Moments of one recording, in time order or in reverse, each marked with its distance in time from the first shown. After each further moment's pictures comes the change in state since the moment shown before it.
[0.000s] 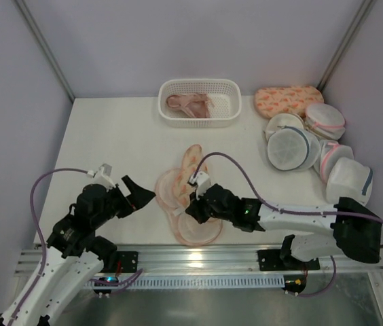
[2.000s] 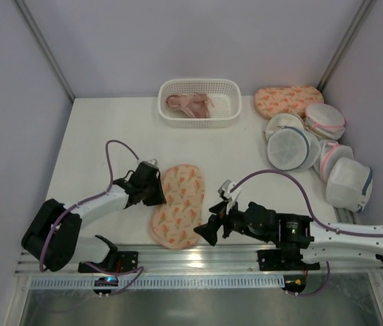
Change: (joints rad) left arm -0.073 0.897 -0.014 0.406 -0.043 0.215; right arm 0.253 -0.489 -0.061 -0.215 0.176 0.020
